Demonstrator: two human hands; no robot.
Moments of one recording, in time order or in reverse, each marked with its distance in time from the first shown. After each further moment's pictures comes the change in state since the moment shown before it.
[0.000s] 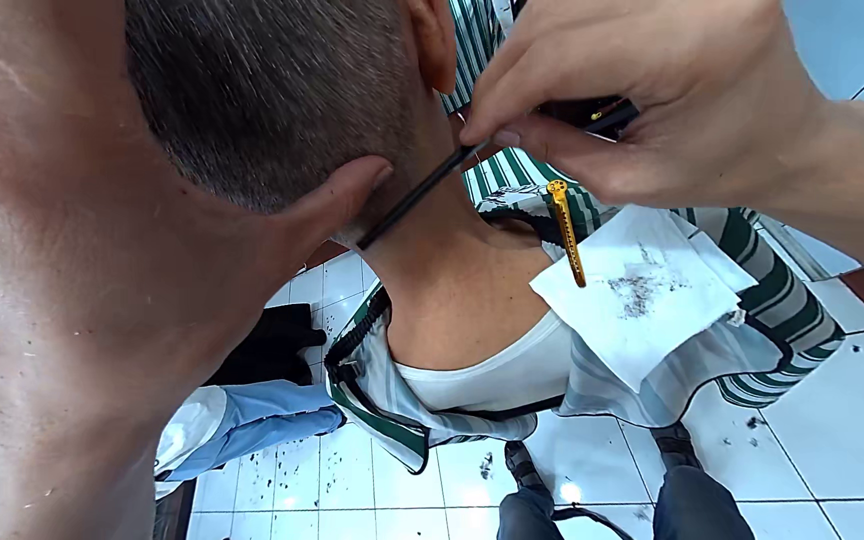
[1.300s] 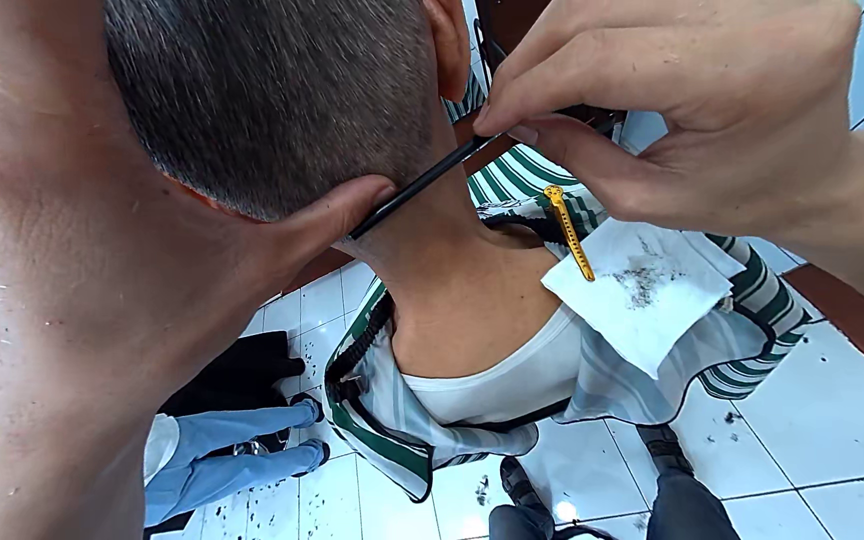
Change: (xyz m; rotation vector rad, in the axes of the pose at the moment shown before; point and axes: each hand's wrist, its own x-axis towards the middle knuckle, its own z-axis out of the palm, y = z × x) left_hand -0.003 -0.026 0.015 -0.195 -0.011 0.017; right_hand 0.003 -0.031 -0.002 -0.172 0.067 0.004
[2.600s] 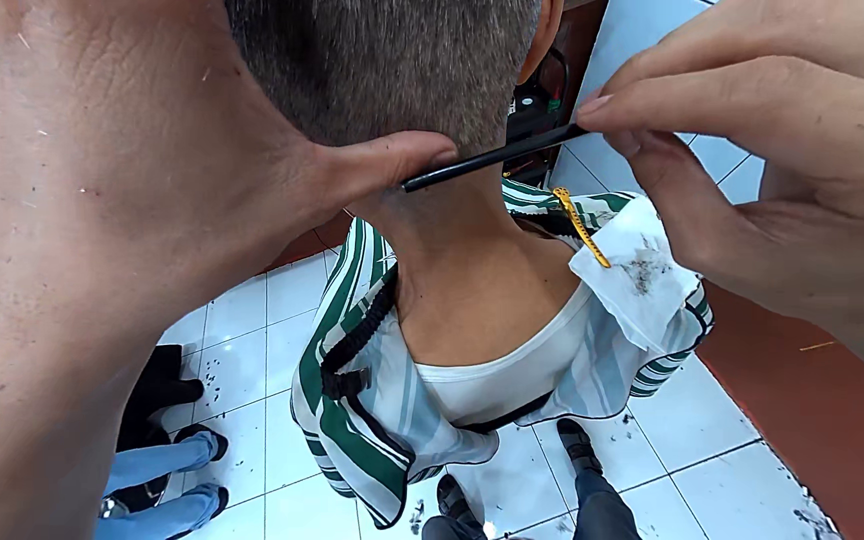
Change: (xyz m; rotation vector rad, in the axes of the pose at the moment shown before) left_hand 0.007 -0.033 0.035 -0.153 0.199 0.063; right_hand 0.002 -0.061 -0.006 -0.435 -0.090 0.114
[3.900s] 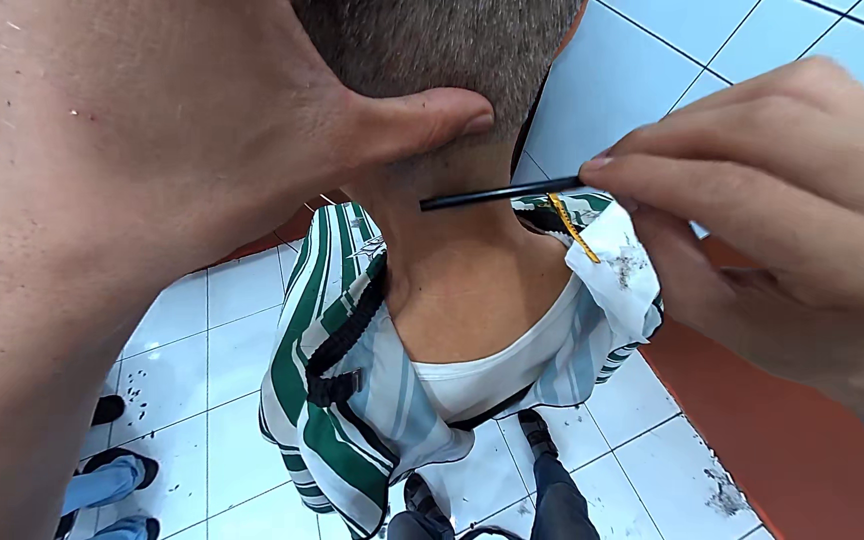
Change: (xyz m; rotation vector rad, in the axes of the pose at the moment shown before) left_hand 0.013 0.003 0.021 -0.391 -0.133 0.068; right_hand -0.004 -0.040 -0.015 -0.165 -0.191 -0.008
